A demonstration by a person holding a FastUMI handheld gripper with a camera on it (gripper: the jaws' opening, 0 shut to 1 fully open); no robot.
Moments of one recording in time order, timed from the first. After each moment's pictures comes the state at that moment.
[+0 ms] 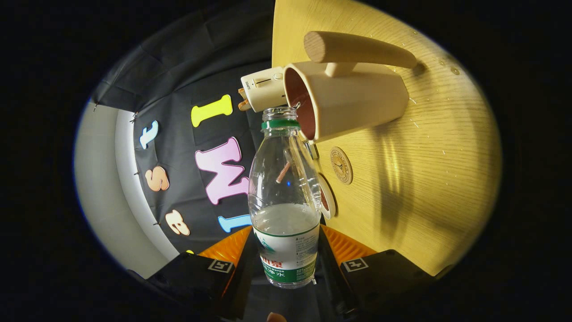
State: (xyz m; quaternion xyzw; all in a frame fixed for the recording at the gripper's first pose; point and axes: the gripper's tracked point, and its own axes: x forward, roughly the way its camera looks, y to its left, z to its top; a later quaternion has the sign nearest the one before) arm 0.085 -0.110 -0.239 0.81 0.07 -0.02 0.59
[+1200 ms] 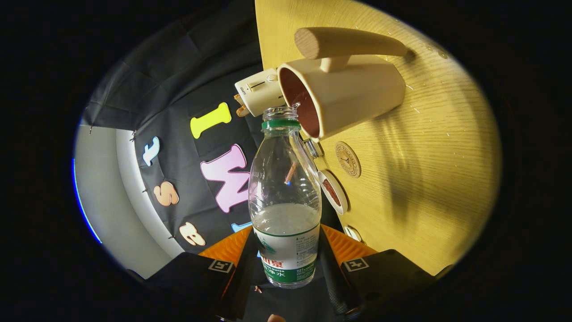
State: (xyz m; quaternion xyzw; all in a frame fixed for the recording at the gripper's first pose) arm 0.090 -0.117 -0.220 0.85 0.05 -0.02 0.53
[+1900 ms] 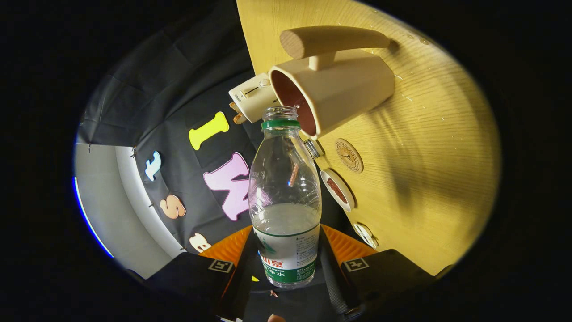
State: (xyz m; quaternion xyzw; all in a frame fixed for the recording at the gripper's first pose) arm 0.092 -0.118 -0.211 0.87 0.04 -0.03 0.48
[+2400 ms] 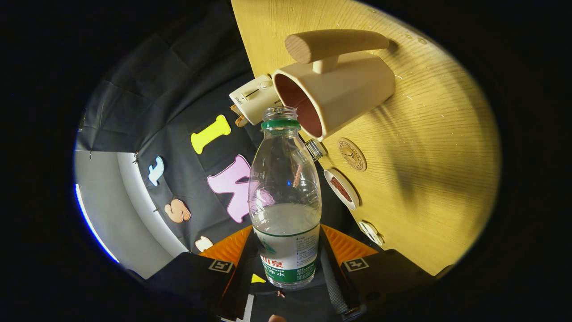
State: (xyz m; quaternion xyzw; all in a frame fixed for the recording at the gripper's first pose) arm 0.089 -0.124 -0.203 0.88 0.03 -0.03 0.47
